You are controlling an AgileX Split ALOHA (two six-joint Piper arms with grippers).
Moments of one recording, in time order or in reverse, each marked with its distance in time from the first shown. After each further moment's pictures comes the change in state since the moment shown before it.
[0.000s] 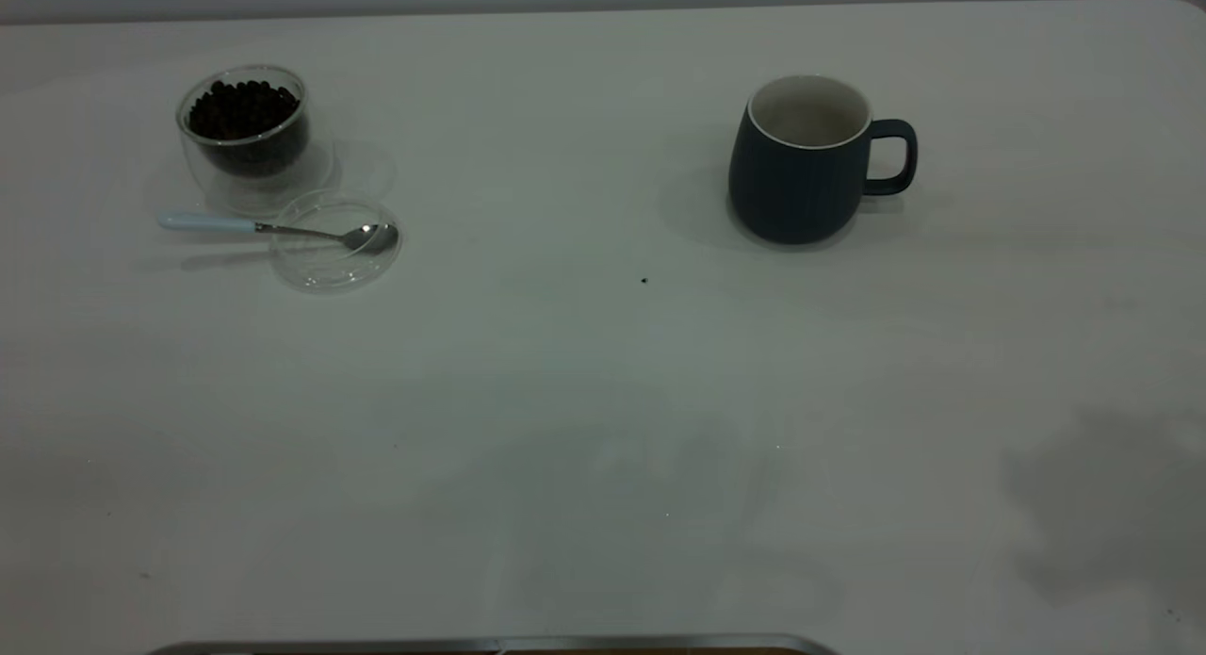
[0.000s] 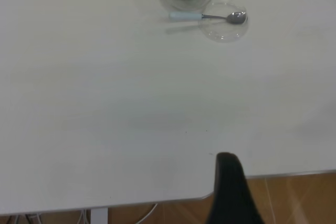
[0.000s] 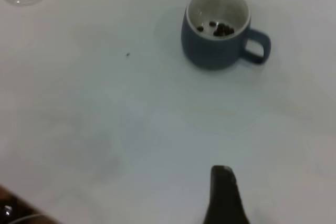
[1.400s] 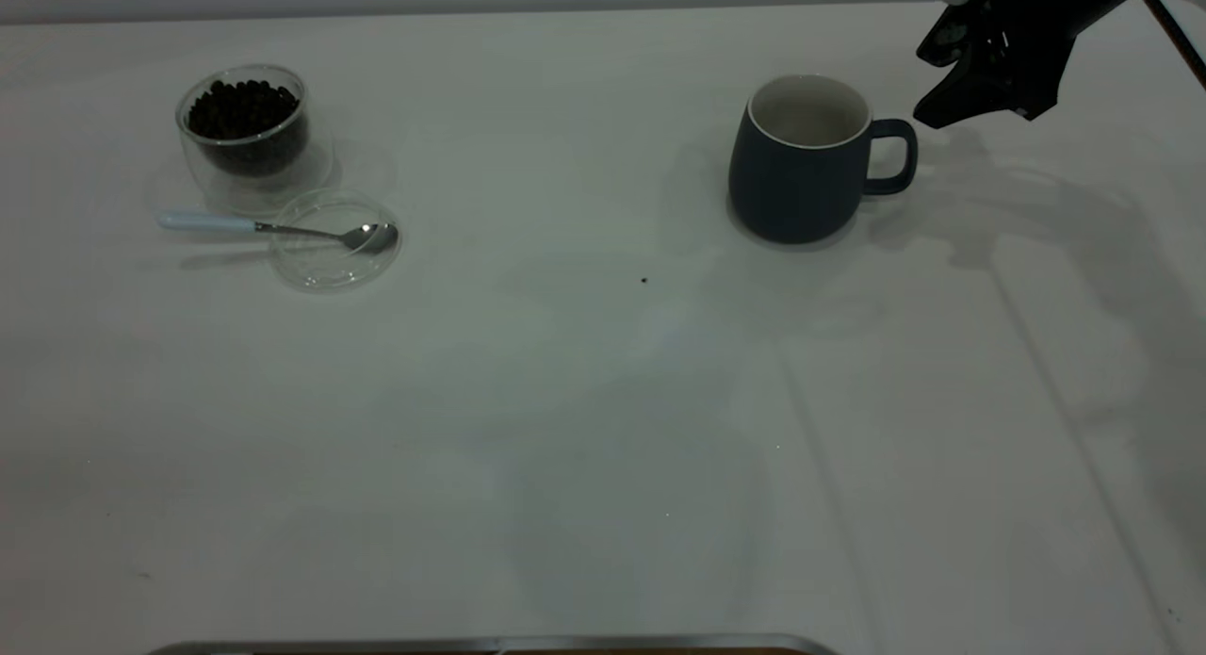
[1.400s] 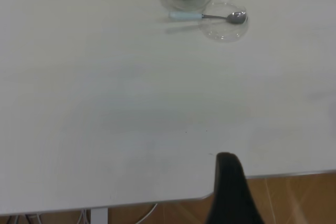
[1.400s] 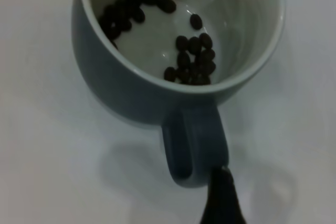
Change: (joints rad) left arm 0.000 0.000 0.000 0.000 0.000 0.000; right arm -0.007 1.269 -0.912 0.218 0.025 -1.175
